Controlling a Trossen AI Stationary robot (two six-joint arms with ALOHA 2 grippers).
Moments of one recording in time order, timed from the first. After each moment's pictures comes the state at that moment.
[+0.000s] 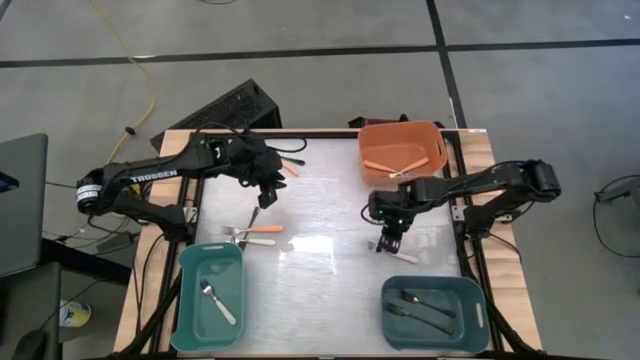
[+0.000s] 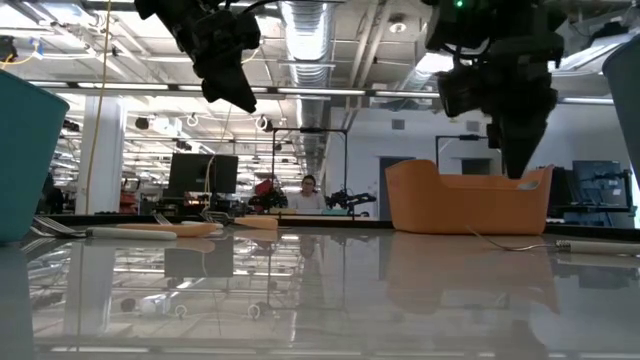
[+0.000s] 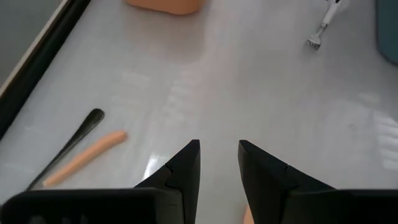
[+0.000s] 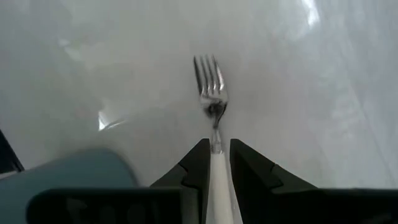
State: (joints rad) left arm 0.36 1.25 1.03 -0.52 0.11 0.01; right arm 0.00 1.41 0.93 -0.82 -0.24 0.49
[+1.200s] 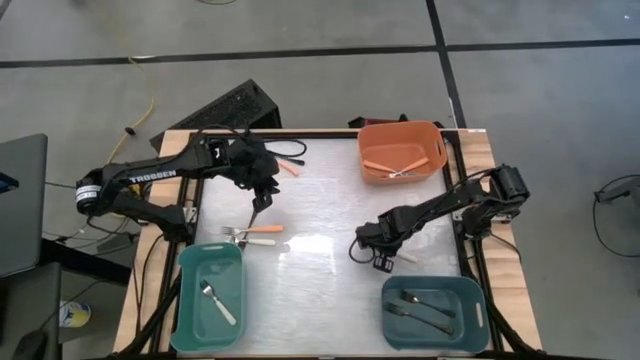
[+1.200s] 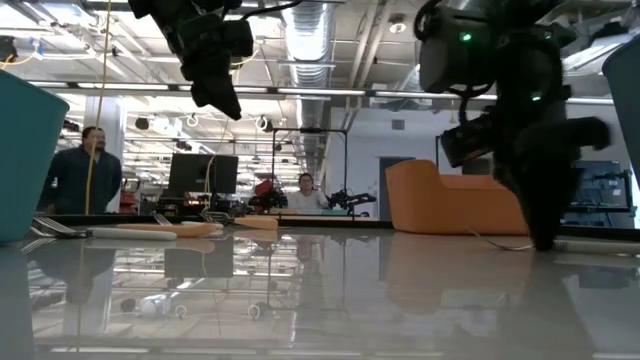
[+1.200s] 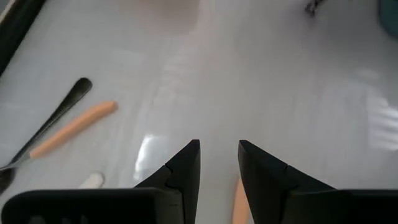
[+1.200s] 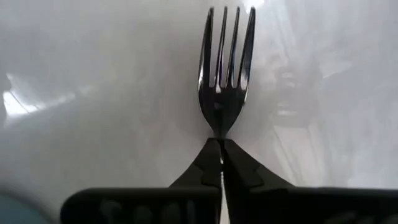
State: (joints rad) left arm 0.36 1.24 1.03 -0.62 0.14 0.01; right arm 0.17 1.72 0.93 -0.76 -0.02 0.55
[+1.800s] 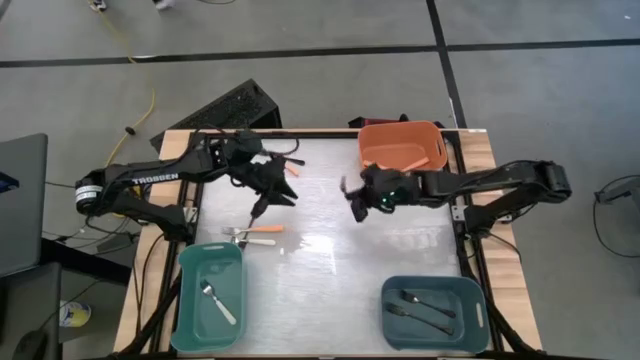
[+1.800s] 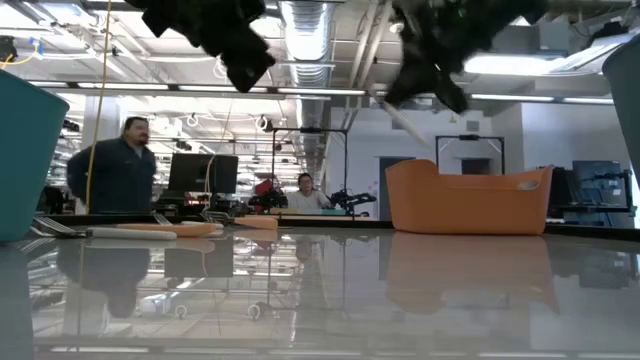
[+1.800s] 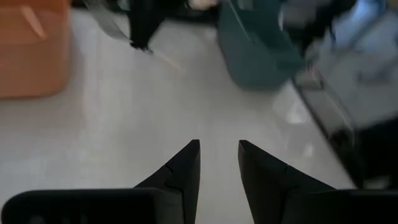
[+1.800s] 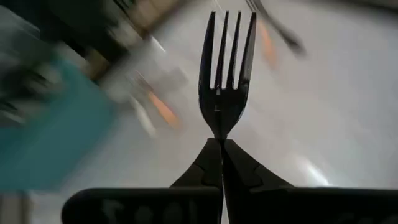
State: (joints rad) left arm 0.36 1.23 0.95 -0.21 0.60 0.02; right arm -0.03 1.31 0.92 -0.20 0.21 0.70
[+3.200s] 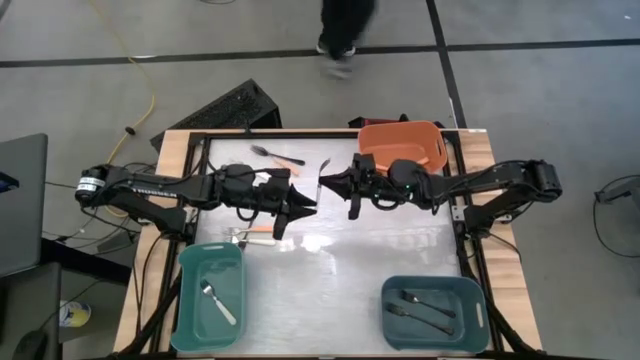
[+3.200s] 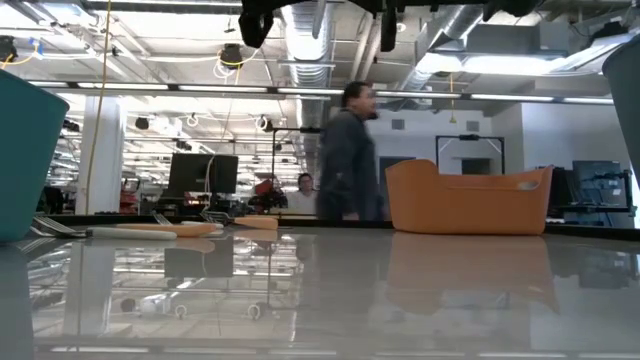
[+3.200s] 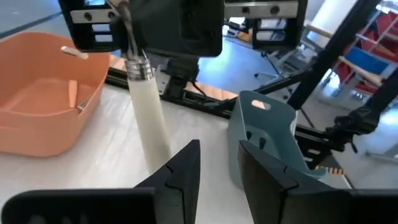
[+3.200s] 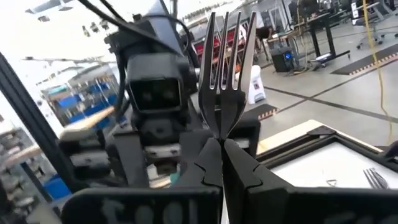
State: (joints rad) left arm 0.00 1.24 0.94 0.18 0.04 -0.32; right arm -0.02 1.40 0.93 0.59 0.10 0.38
